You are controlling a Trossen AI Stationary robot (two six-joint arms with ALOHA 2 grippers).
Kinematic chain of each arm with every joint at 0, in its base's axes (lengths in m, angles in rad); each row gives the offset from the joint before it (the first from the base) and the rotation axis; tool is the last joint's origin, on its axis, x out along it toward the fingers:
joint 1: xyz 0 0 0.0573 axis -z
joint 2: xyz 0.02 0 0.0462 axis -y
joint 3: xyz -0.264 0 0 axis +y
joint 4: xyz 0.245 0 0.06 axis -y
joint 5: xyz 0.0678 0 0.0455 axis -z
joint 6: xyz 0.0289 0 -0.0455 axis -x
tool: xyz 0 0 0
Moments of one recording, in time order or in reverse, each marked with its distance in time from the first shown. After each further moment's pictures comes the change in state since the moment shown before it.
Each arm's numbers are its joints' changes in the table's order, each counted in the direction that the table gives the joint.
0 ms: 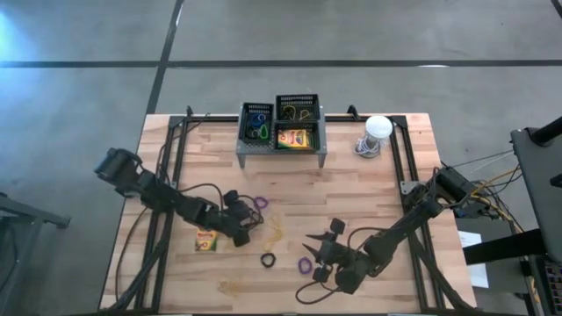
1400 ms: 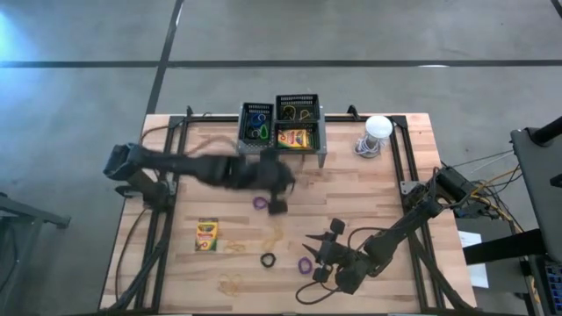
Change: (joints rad) left arm -0.267 -0.046 -0.976 -0.693 0.161 -0.462; right arm 0.000 0.000 0.000 0.009 0.001 0.008
